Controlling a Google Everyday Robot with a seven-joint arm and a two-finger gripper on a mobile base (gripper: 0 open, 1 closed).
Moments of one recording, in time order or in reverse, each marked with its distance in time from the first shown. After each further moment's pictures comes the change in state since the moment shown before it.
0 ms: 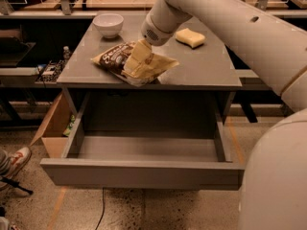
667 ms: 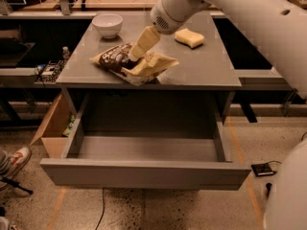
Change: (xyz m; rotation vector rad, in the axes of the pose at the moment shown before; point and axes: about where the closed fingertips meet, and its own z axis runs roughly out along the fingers) arm -0.011 -0.013 -0.046 0.036 -0.103 0.012
